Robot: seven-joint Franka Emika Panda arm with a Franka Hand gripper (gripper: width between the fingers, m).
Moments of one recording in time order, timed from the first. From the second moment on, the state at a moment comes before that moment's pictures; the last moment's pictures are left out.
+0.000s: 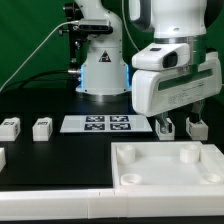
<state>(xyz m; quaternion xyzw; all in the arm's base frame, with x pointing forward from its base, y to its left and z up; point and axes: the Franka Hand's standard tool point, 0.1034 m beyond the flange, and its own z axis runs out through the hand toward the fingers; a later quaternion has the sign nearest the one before) 0.466 0.116 0.045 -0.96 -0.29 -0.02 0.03</state>
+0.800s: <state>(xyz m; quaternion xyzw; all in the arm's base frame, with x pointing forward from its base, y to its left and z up) 0.442 0.145 0.045 -0.99 -0.11 -0.03 0.05</state>
